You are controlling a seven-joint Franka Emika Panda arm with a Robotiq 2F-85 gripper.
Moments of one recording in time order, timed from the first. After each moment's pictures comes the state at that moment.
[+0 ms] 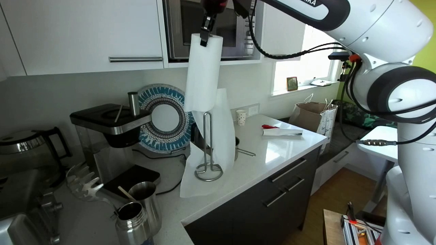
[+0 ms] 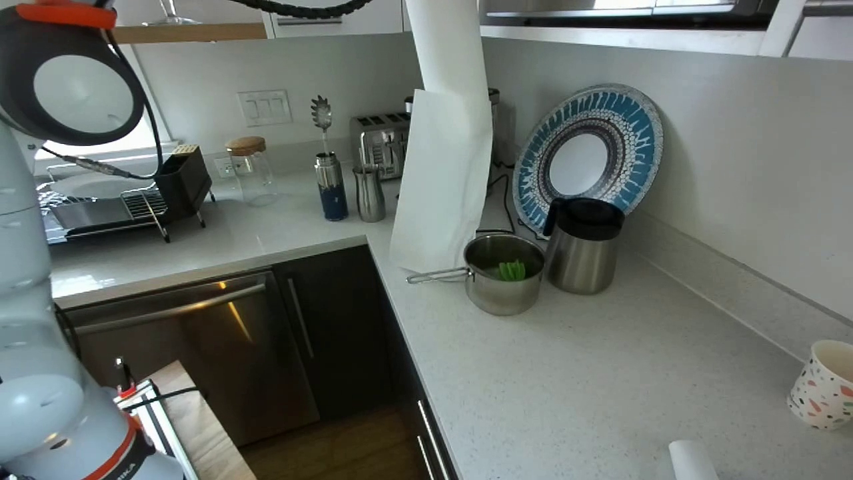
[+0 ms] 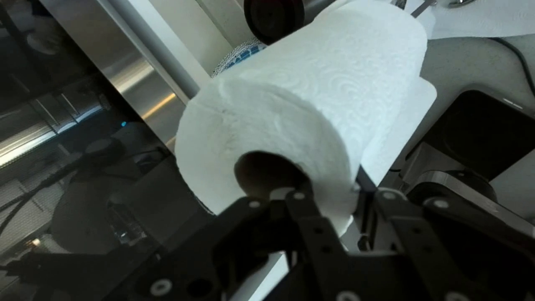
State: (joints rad) arm 0.09 0.27 0.05 -0.73 -0.56 1.57 -0.37
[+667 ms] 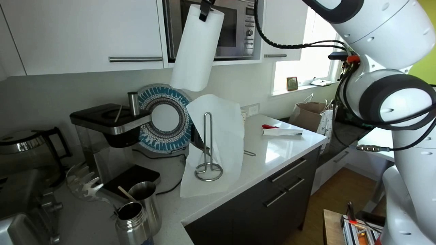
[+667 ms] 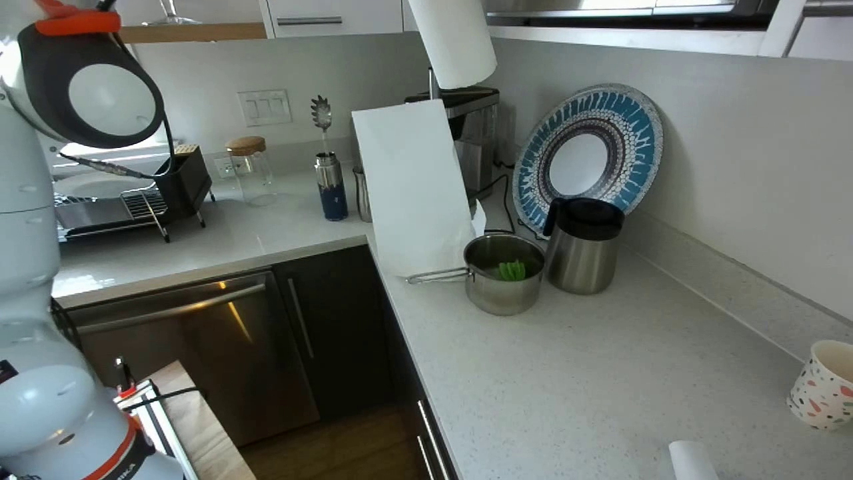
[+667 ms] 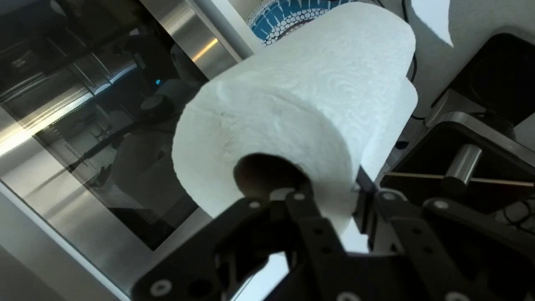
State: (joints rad) arm 0.20 0.34 -0.02 -0.48 -0.59 1.55 -0.39
